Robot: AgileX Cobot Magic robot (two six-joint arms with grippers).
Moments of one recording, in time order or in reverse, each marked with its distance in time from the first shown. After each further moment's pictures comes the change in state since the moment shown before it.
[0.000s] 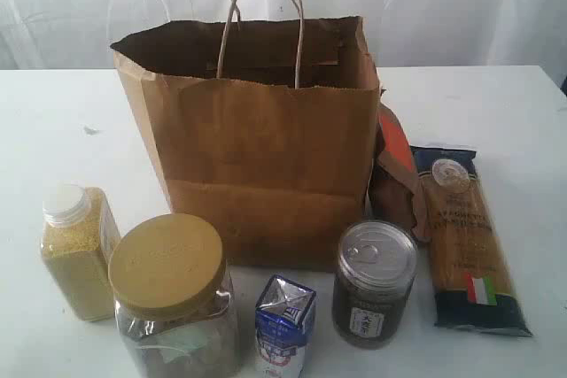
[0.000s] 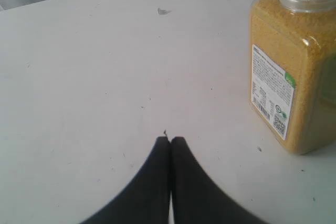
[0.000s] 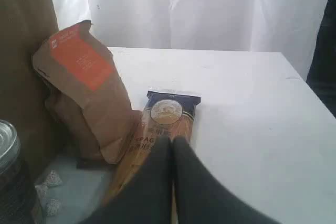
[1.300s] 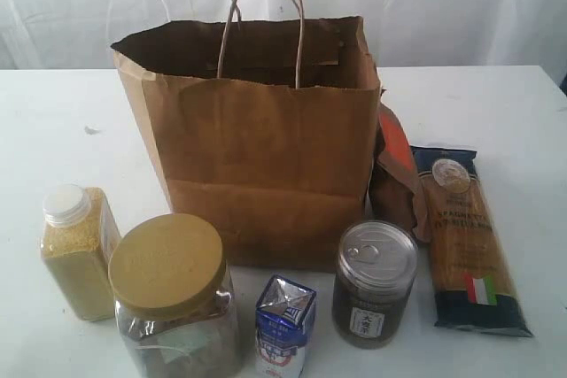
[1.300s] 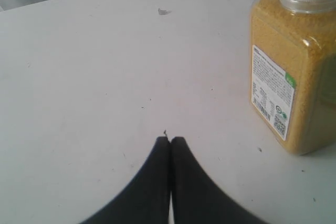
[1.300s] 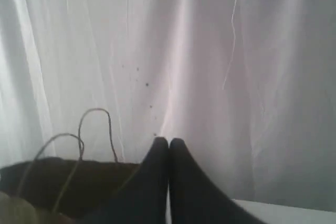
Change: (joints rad) left arm 0.000 0.000 0.000 0.000 -0.002 0.000; right arm 0.210 0.388 -0.511 -0.918 -0.243 1.036
